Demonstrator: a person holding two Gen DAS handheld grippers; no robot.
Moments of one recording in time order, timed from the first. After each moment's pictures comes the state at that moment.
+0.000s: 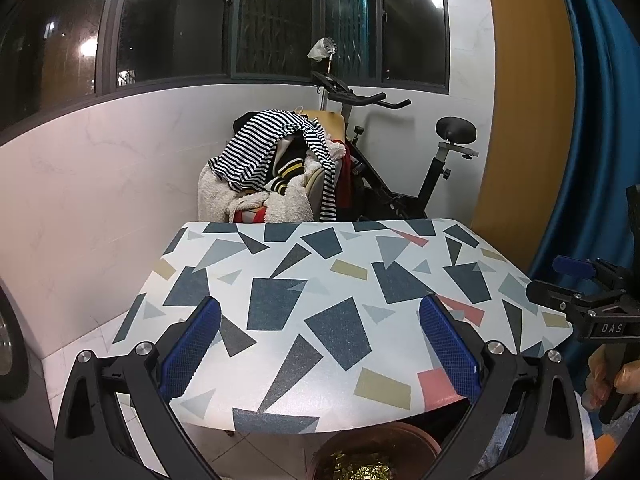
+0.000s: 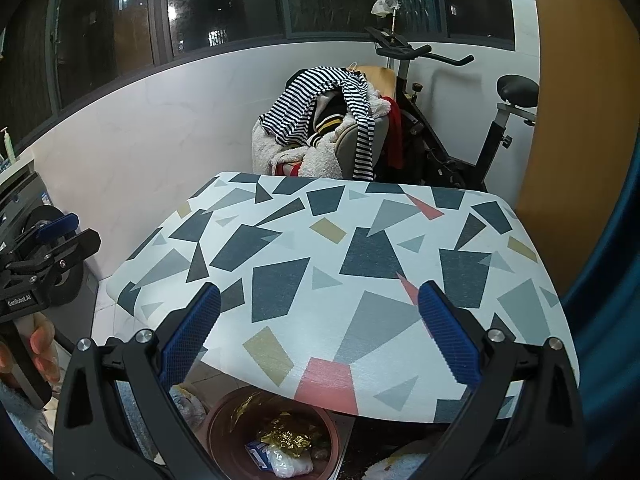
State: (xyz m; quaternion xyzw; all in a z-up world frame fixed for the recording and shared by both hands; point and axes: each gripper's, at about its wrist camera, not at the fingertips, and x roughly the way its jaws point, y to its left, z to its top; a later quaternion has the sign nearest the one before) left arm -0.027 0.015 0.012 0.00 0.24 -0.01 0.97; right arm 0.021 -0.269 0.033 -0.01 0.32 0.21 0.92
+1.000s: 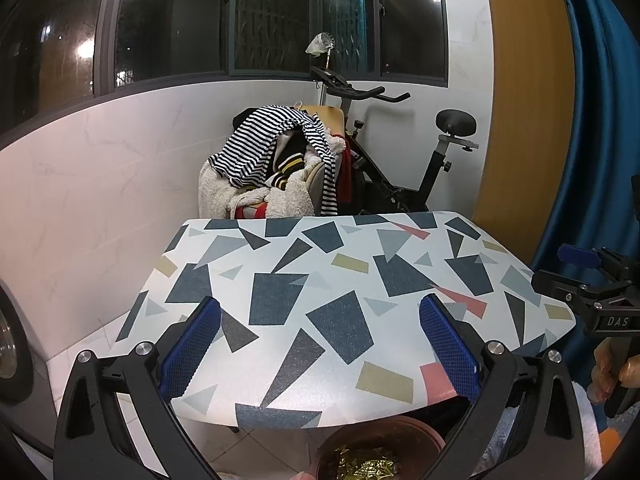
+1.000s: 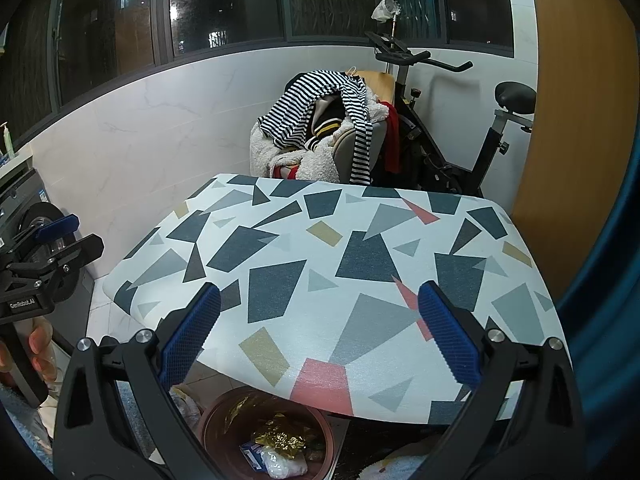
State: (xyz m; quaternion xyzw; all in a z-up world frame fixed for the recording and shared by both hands) left arm -0.030 0.015 0.005 0.01 0.25 -0.01 0.97; right arm 0.021 -0.273 0.038 -0.01 0.31 0.21 0.93
